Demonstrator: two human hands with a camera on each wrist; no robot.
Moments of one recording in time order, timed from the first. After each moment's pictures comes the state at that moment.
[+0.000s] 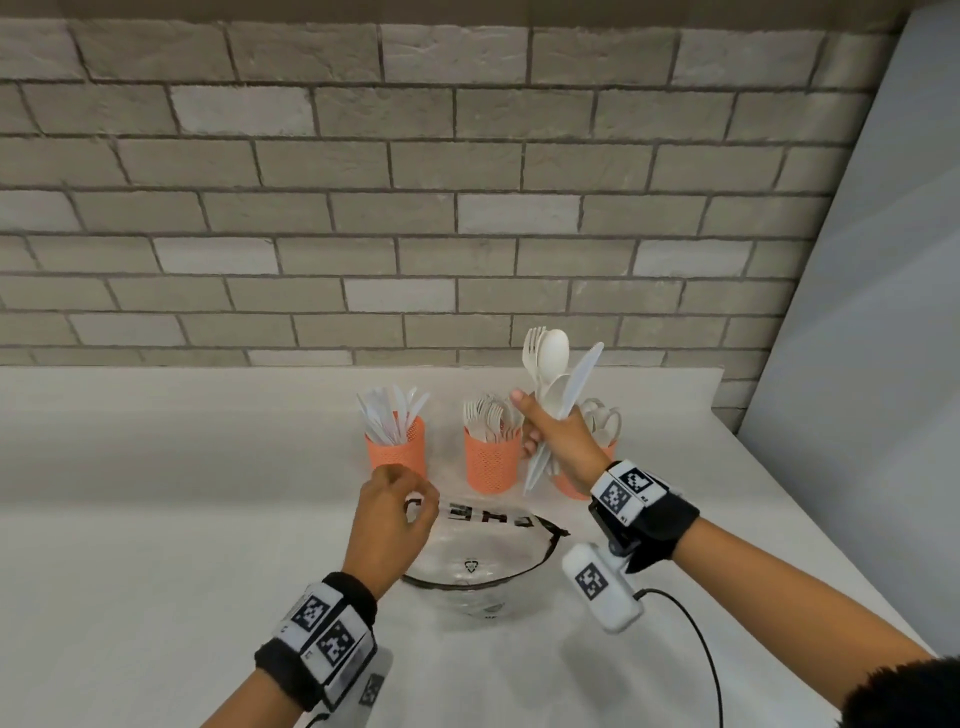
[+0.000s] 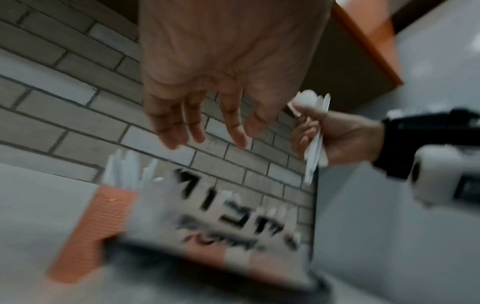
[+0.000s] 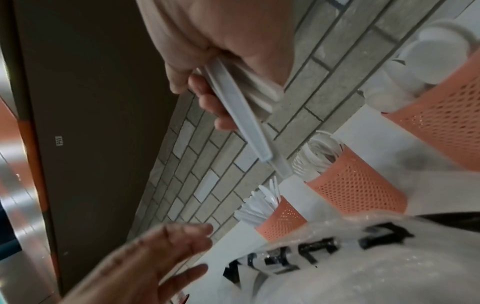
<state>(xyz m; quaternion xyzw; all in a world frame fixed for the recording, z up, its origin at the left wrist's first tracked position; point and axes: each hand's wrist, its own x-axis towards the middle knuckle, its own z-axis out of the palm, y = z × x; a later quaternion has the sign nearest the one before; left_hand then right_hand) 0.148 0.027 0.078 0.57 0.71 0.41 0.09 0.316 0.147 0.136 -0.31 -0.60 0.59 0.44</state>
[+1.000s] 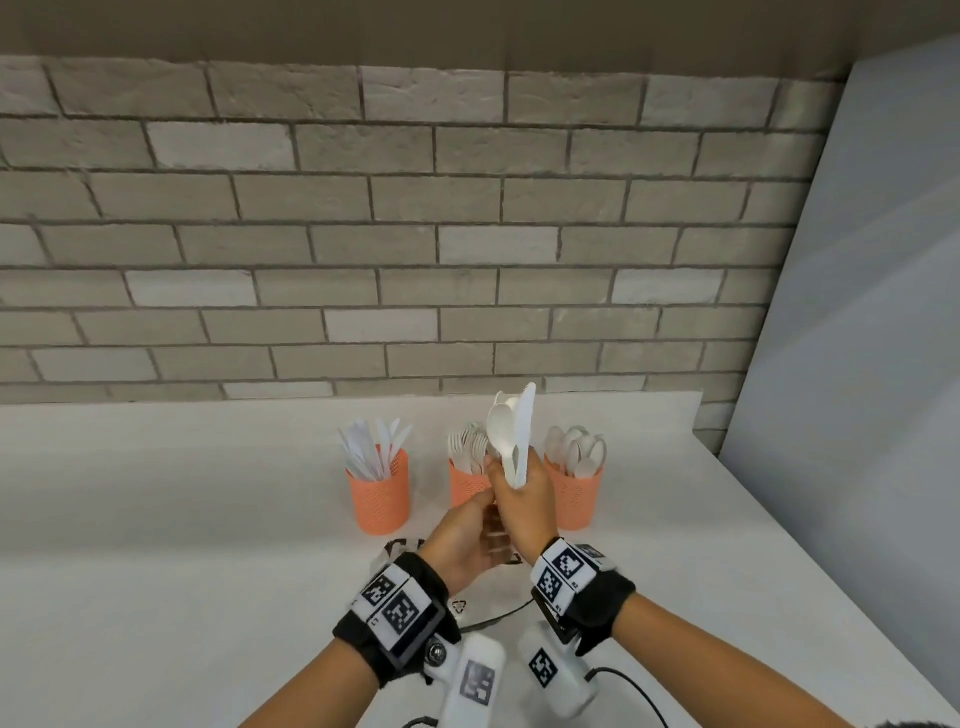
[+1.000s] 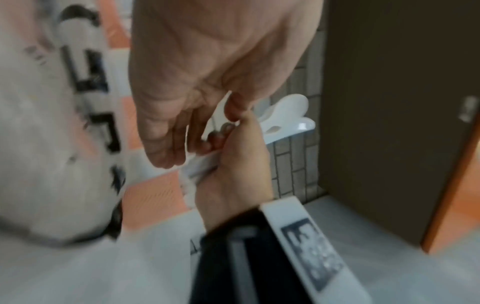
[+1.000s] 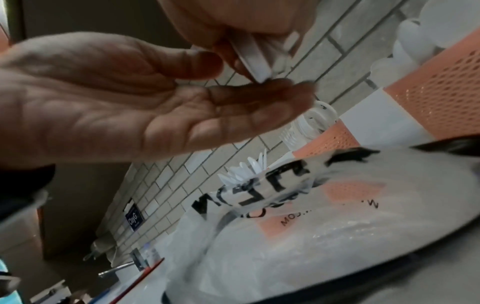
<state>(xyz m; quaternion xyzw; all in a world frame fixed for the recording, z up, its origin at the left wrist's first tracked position) 0.215 0.078 0.116 0.28 0.50 0.50 0.65 0.283 0.139 0.088 -0.42 -0.60 0.39 0.55</state>
